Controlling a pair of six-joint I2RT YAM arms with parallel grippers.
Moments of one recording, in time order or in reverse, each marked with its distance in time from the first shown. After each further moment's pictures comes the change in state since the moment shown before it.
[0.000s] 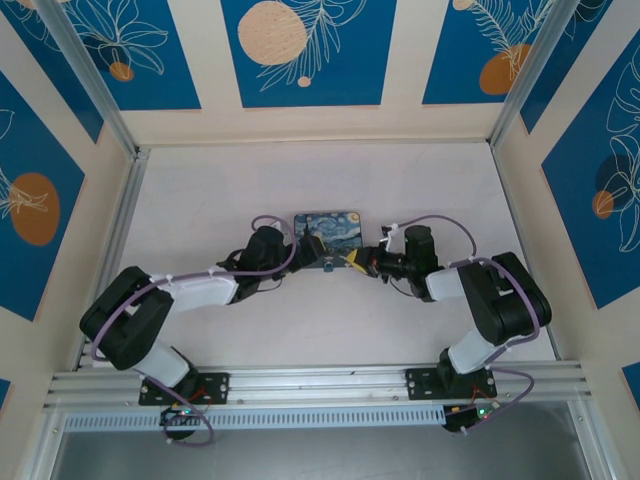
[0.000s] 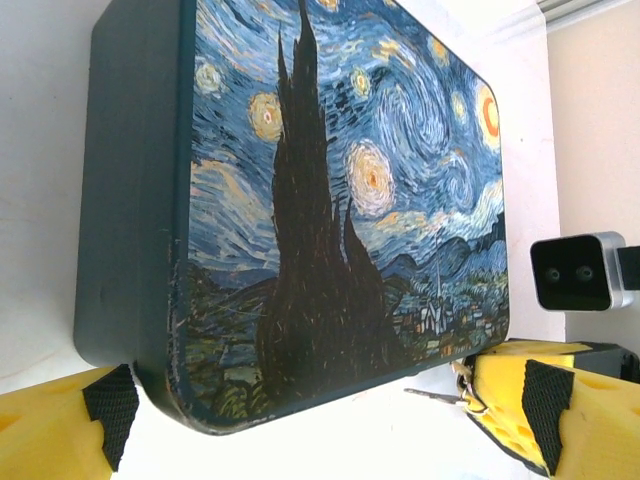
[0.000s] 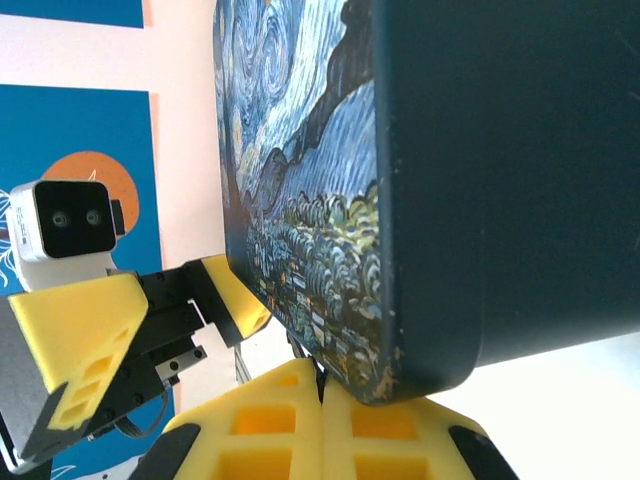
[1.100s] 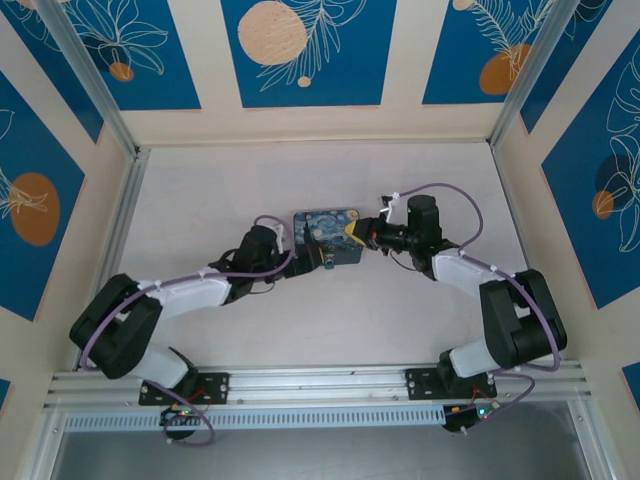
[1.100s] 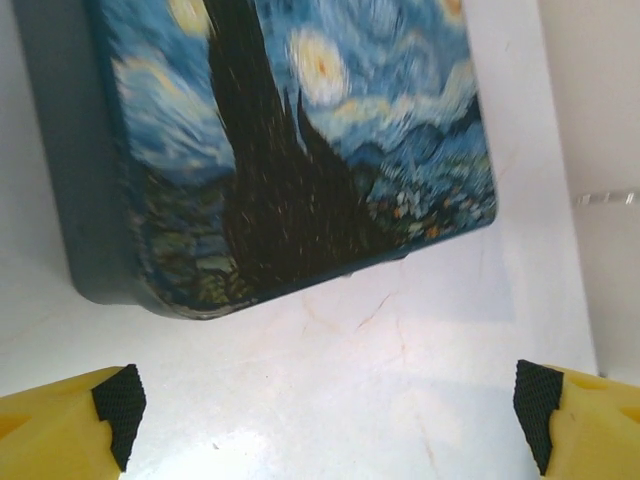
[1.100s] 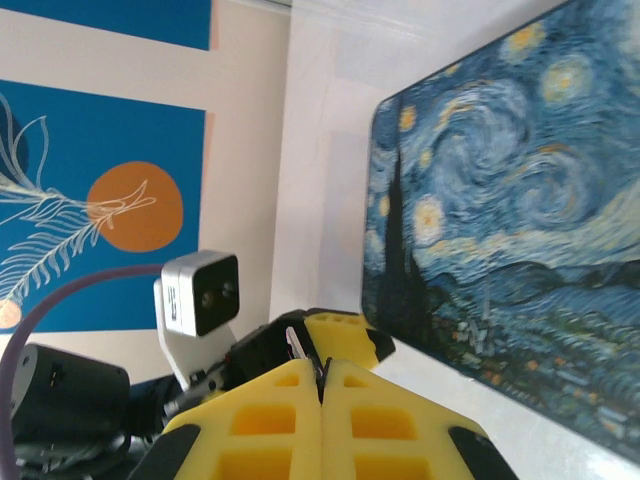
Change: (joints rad) left arm 0.008 -0.040 -0.010 -0.080 0.150 0.188; right arm -0.005 -0.135 0.243 -0.335 0.004 -0.068
